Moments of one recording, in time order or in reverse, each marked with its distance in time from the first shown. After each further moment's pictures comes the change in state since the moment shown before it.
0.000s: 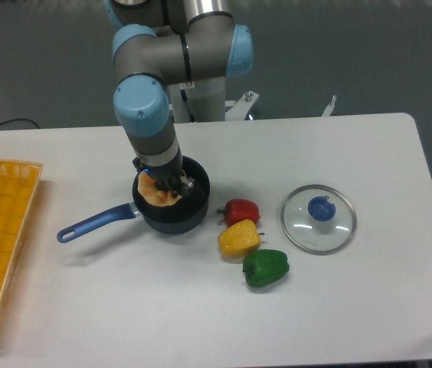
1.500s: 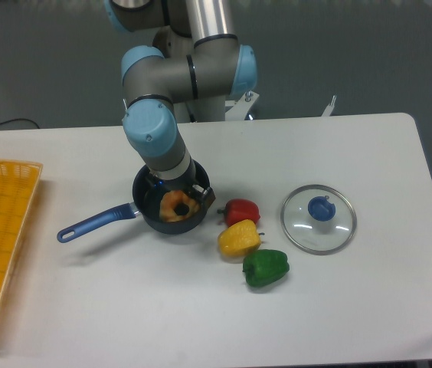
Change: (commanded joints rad) arm 0.023 -0.049 0.043 0.049 0.072 0.000
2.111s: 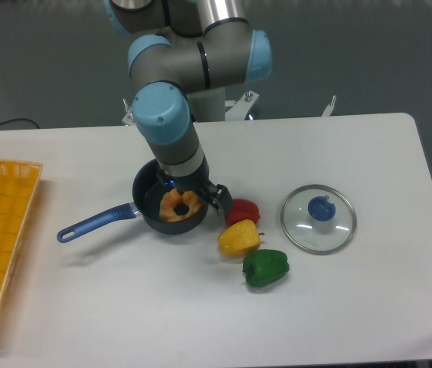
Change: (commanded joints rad) arm 0.077 0.003 0.123 -0.012 -0.005 0.069
